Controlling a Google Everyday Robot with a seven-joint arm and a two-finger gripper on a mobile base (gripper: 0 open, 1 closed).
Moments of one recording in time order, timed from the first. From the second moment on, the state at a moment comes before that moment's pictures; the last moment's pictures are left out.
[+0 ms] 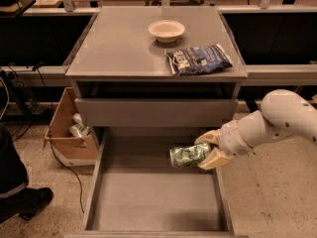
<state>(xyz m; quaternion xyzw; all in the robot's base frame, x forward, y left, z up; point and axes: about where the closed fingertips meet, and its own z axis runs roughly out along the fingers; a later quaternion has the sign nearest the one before) 0.502 -0.142 0.676 -0.68 0.65 0.20 0.28</state>
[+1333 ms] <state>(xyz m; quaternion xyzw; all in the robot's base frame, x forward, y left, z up) 0.591 -0.049 0.850 -0.64 0.63 0.18 0.40</state>
